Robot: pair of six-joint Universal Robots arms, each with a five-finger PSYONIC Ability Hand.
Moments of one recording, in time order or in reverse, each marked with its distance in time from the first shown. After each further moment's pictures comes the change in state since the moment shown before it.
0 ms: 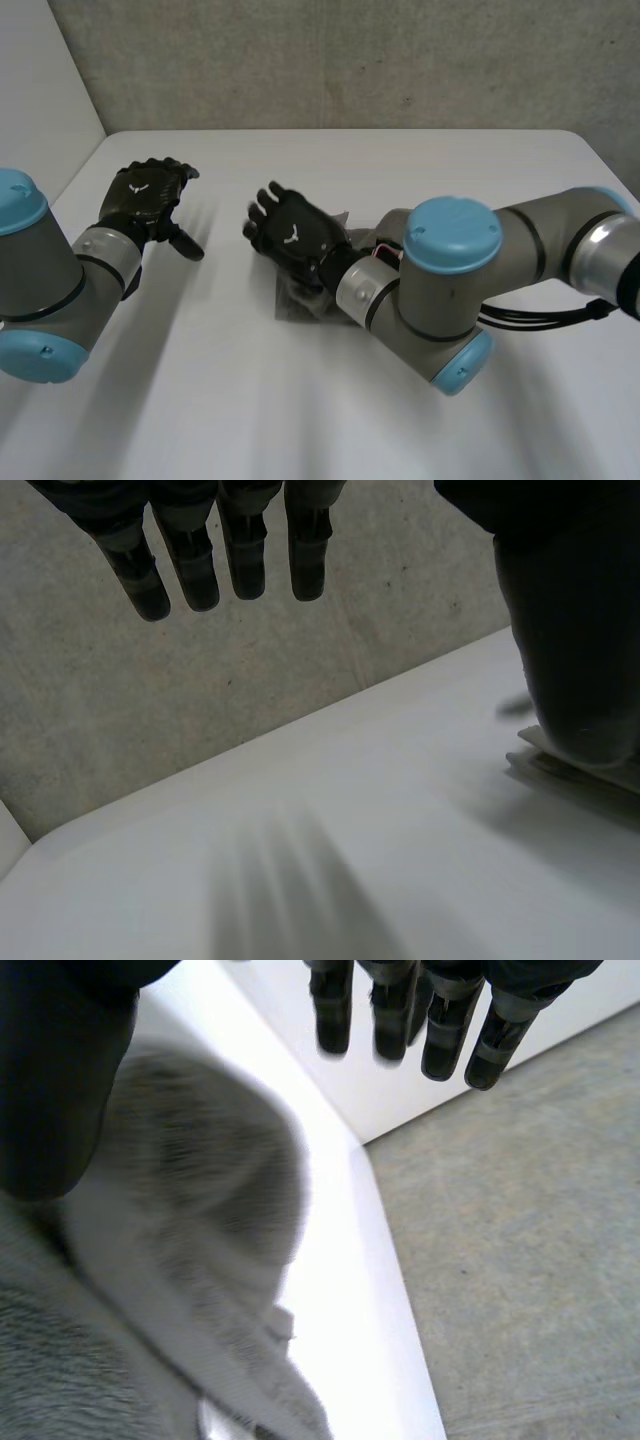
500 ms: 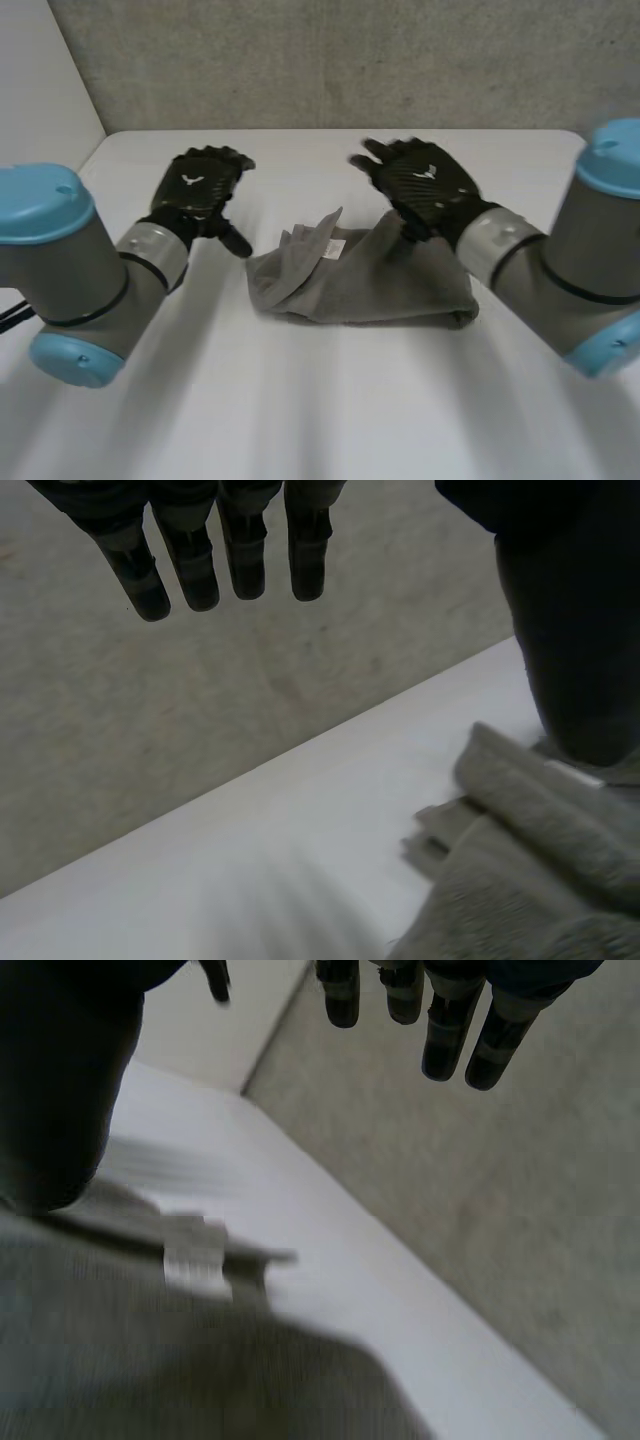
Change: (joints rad) left arm -0.159 -0.009 0.070 -0.015 0.006 -0.001; right arm -0.261 -0.354 0.256 0.145 0.050 0.480; left_hand 0.000 0.000 0.000 0.000 0.000; right_hand -0.133 -0.172 0.000 0.000 0.000
